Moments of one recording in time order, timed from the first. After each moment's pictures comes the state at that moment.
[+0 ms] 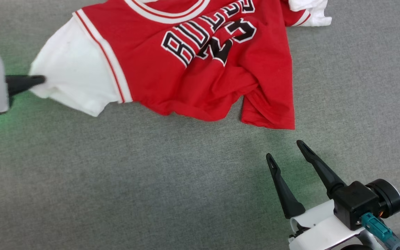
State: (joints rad) left arm -1.19 0.98 -0.95 0.42 -1.46 -0.13 0.74; right arm -0.02 -0.05 0.26 -0.33 0.03 0.13 0.12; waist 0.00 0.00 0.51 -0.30
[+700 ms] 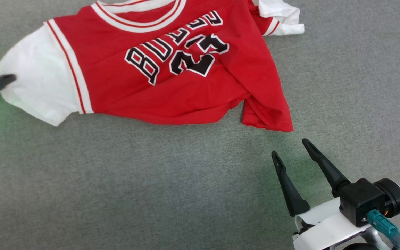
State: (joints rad) left arm -1.21 1.06 -1.04 0.46 -1.40 -0.13 0.61; right arm -0.03 -0.05 0.24 -0.34 0.04 0.13 0.13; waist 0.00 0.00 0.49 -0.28
